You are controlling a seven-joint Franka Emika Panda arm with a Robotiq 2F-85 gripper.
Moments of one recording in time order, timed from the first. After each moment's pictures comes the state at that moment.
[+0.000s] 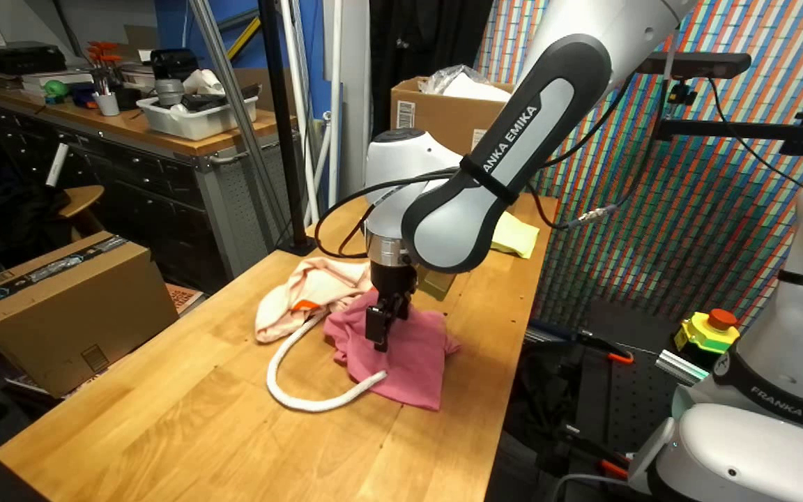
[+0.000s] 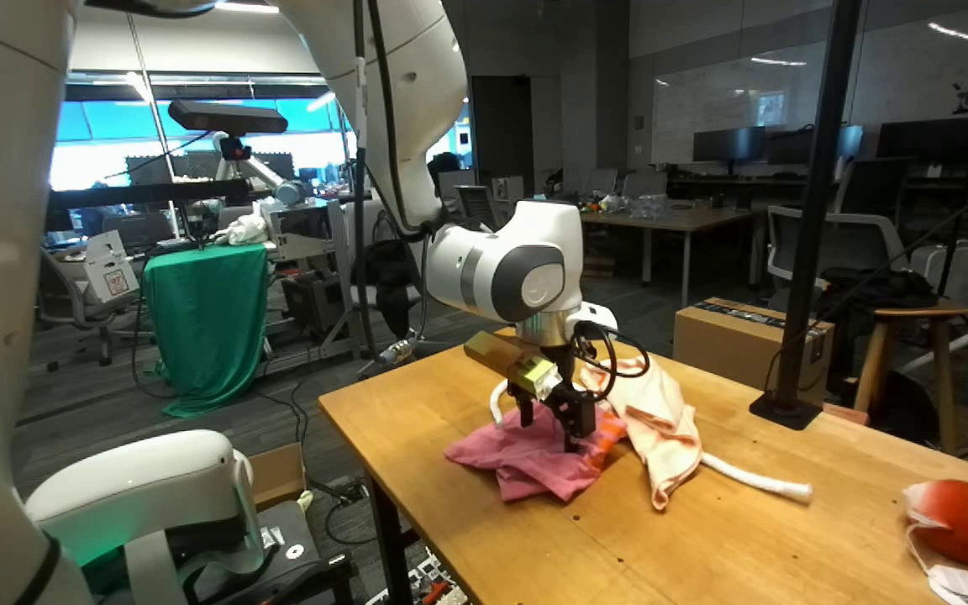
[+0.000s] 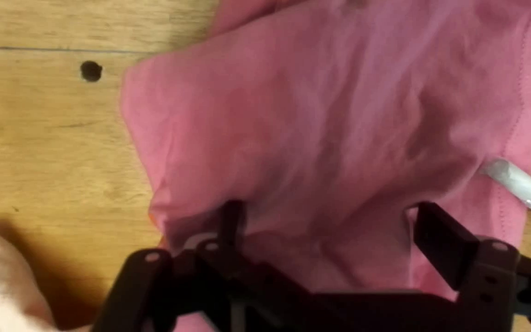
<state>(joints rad) 0.15 0.36 0.08 -2.26 -0.02 2.64 0.11</state>
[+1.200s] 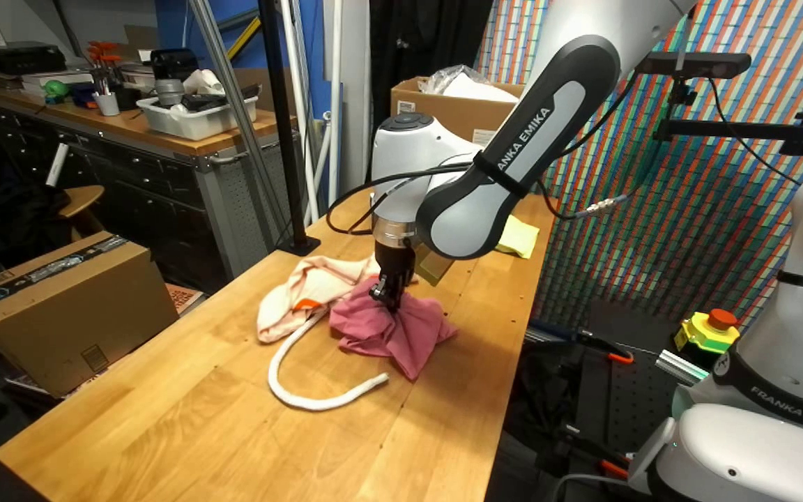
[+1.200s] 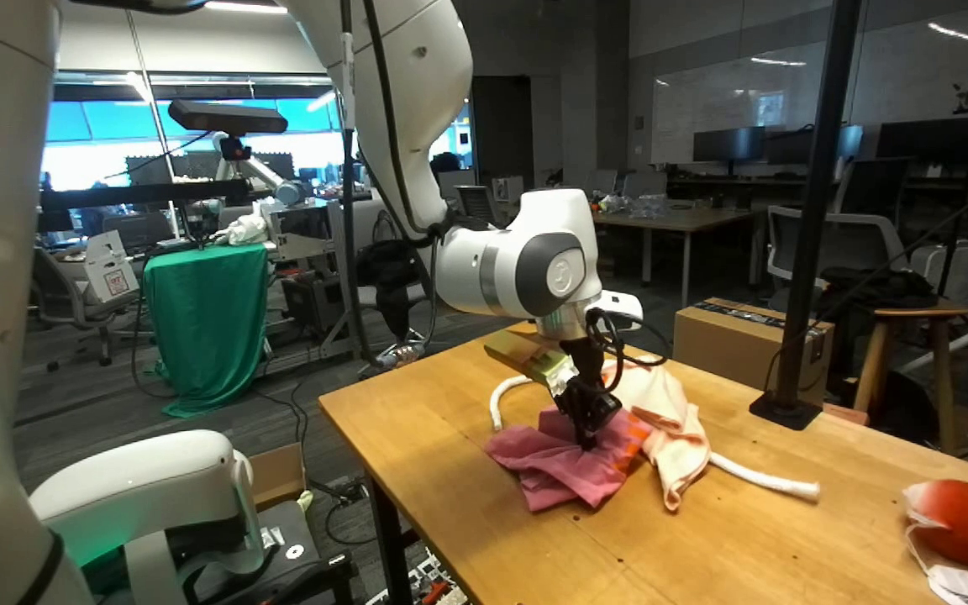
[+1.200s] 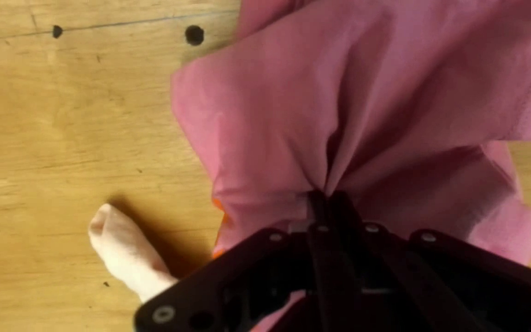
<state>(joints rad) 0.20 0.34 -0.04 -2.26 -0.19 2.68 0.33</state>
